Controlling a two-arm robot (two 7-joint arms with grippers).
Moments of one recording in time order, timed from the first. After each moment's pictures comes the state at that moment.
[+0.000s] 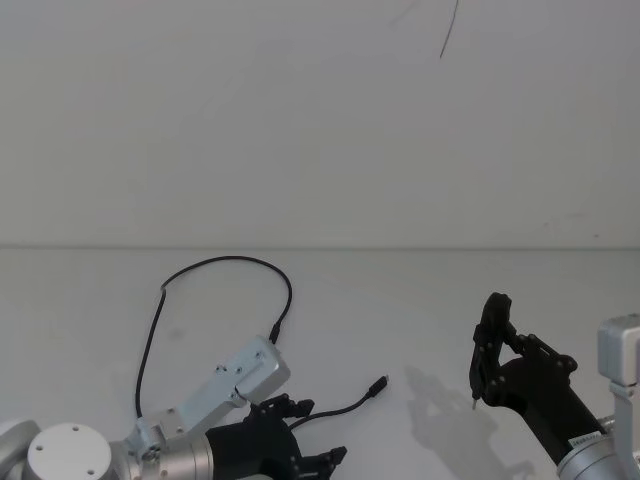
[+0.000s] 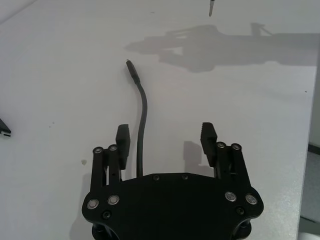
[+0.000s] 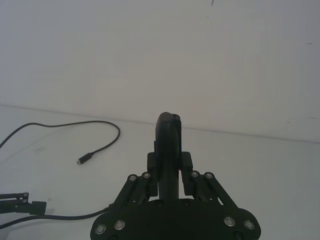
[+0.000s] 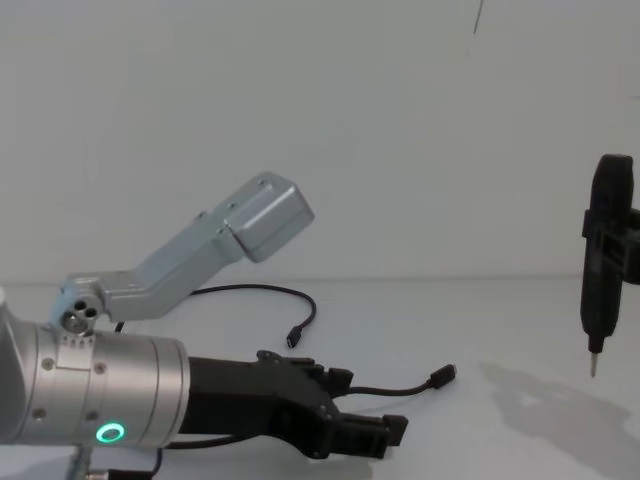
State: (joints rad) left arm -0.43 0.42 0.65 -1.43 -0.31 0.20 -0.57; right arm -0.01 0.34 -0.23 -1.77 0.29 0.03 0.07
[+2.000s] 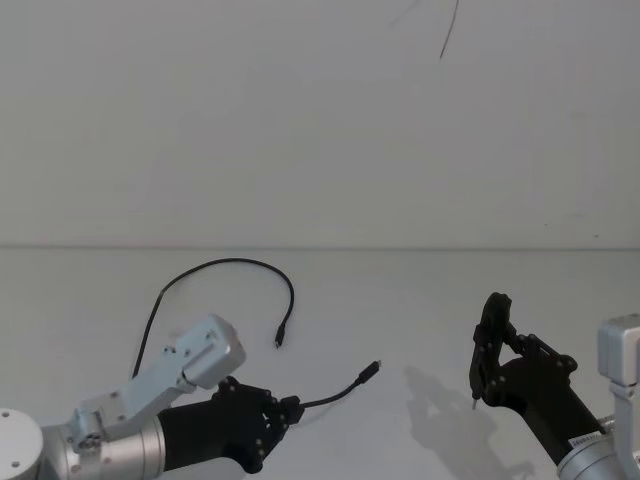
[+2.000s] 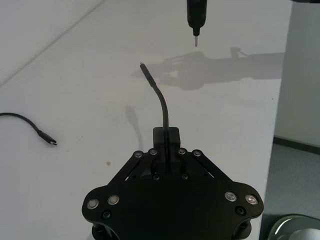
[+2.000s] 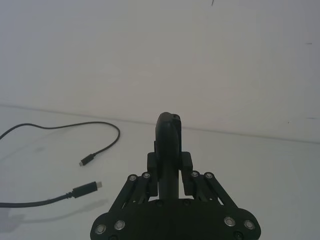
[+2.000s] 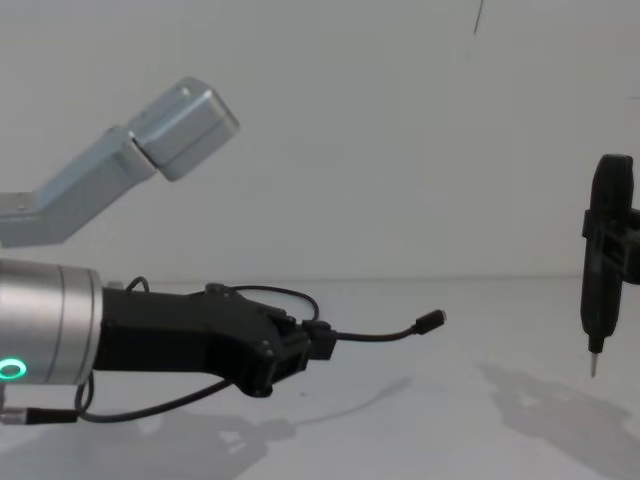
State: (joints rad) left arm -0.38 0.55 0.58 -1.60 -0.36 0.16 -0.62; right arm -0.01 0.34 -0.23 -1.77 0.29 0.03 0.07
